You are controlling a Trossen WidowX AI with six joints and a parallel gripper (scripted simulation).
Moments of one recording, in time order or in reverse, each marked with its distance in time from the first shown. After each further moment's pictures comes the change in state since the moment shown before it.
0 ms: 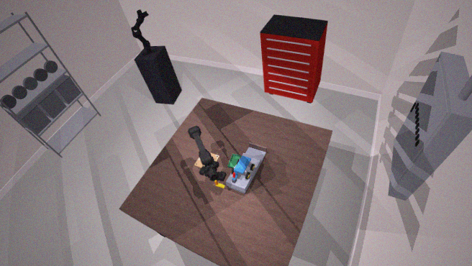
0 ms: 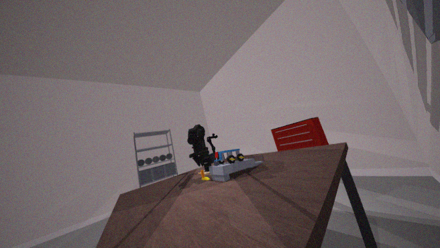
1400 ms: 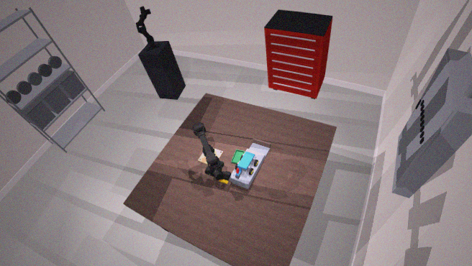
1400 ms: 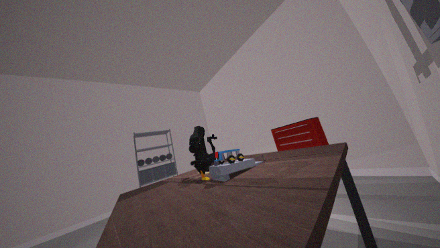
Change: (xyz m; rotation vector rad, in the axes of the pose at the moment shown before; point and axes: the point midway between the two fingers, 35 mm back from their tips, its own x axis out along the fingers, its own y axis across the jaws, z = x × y) arm 0.055 0.001 -0.001 0.000 0.001 -0.001
